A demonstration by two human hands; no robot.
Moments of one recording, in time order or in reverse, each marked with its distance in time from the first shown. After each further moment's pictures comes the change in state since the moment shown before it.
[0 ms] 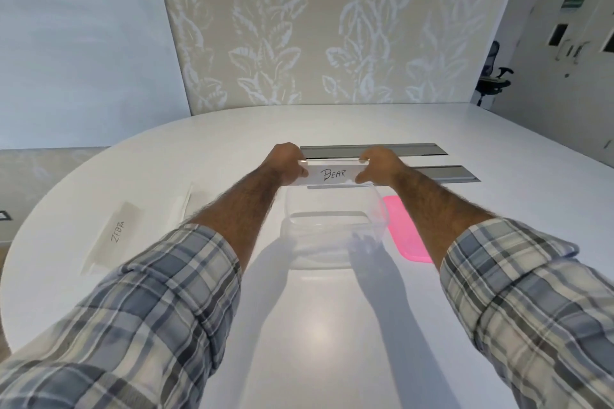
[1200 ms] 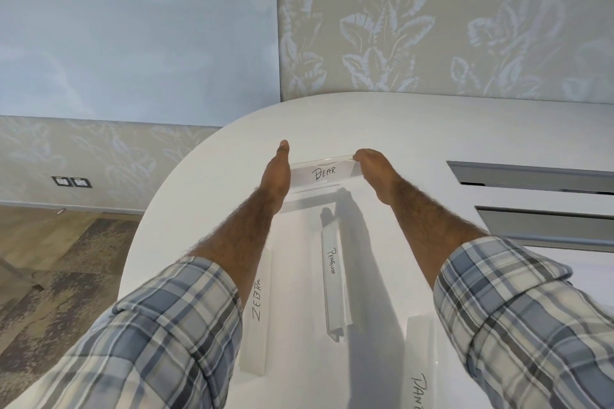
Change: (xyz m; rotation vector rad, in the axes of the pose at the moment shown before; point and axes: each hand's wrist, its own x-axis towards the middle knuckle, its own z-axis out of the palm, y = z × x) left_hand 0.110 -0.430 -0.061 -1.117 0.226 -0.514; right_hand 0.228 -0.334 0.282 0.780 -0.159 0.141
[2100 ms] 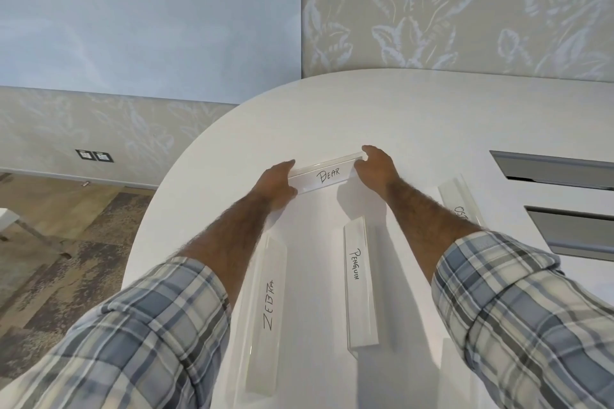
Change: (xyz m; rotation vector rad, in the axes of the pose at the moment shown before) left_hand 0.045 -0.058 -0.057 1.009 -0.118 0.155; right_hand 0.068 0.052 0.050 -0.500 -0.008 -0.109
